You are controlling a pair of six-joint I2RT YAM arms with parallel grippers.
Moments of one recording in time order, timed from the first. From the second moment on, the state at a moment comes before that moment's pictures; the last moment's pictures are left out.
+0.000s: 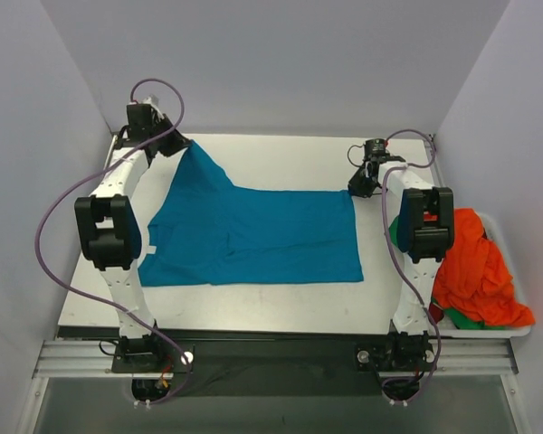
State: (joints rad) left arm 0.02 2.09 1.81 -0.30 0.31 -0.60; right arm 0.06 2.16 1.59 -0.47 0.03 0.69
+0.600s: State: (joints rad) left arm 0.02 1.80 1.44 -0.25 0.33 -0.67; right arm 0.06 1.94 1.34 -0.37 0.02 0.68
